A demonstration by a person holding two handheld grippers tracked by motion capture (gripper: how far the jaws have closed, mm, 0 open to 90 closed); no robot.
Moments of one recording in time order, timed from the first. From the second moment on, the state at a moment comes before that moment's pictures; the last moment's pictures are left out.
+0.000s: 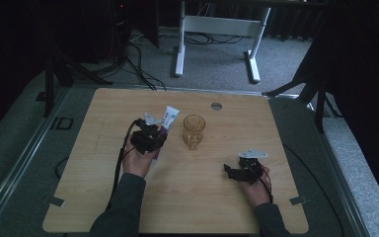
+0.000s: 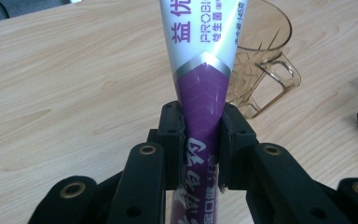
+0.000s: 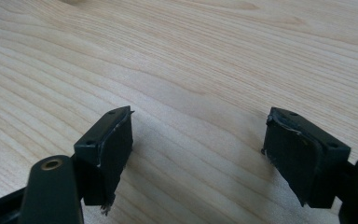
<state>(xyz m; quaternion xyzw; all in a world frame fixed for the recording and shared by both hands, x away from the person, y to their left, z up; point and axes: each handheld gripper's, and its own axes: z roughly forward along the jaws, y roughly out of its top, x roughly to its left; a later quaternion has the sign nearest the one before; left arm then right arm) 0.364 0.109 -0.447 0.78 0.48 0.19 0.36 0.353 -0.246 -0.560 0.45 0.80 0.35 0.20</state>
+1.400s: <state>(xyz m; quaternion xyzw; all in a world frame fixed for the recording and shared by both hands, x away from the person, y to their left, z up) 0.388 0.106 -0.440 0.74 0.49 0.19 0.41 0.352 -0.246 -0.560 0.45 0.80 0.35 0.20</state>
